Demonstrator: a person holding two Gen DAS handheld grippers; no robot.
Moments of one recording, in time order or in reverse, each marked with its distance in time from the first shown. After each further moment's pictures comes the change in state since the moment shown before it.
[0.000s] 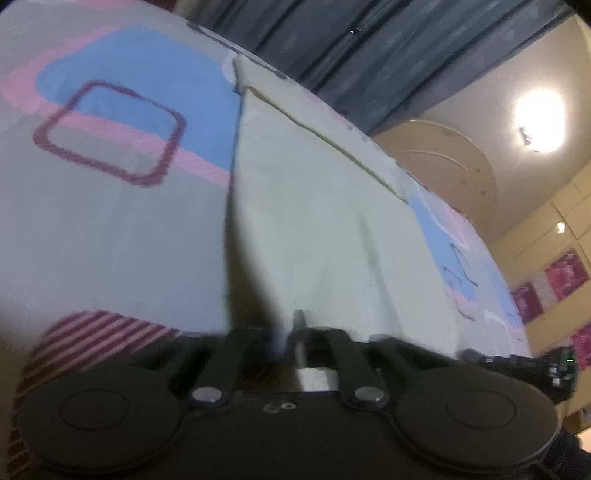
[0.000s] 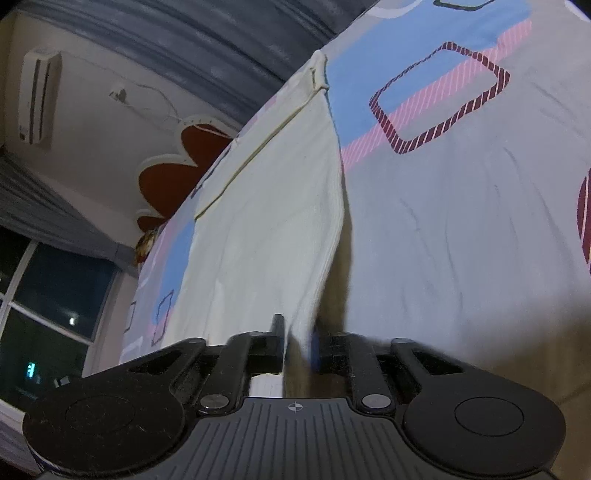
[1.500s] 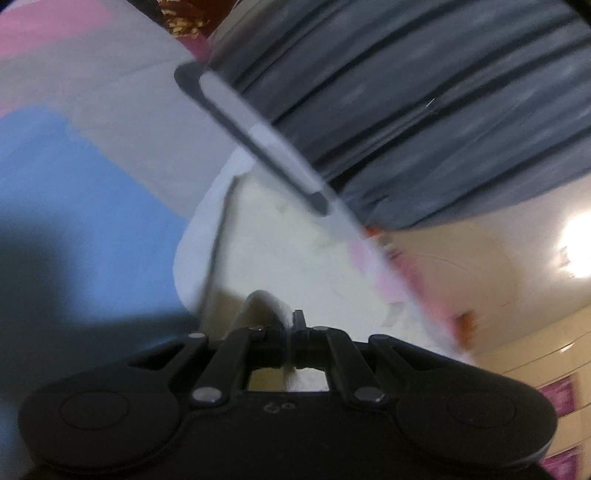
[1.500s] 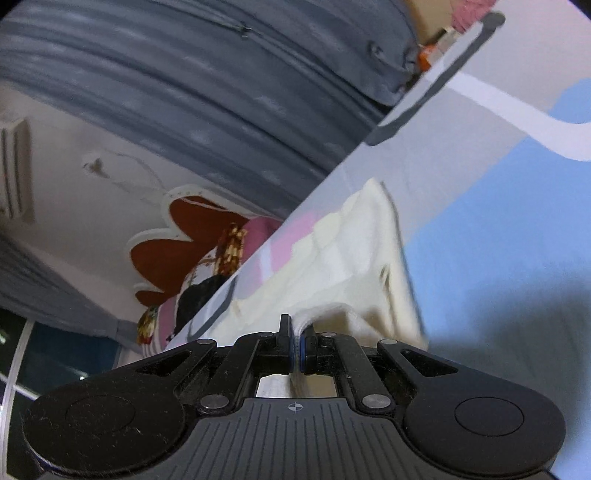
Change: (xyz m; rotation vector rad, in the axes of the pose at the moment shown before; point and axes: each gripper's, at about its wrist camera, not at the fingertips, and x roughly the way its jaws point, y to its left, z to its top) left arm 0.196 0.031 0.277 -0.268 -0.027 0.083; right arm 0.183 -0.005 0.305 0.142 -0.091 0.039
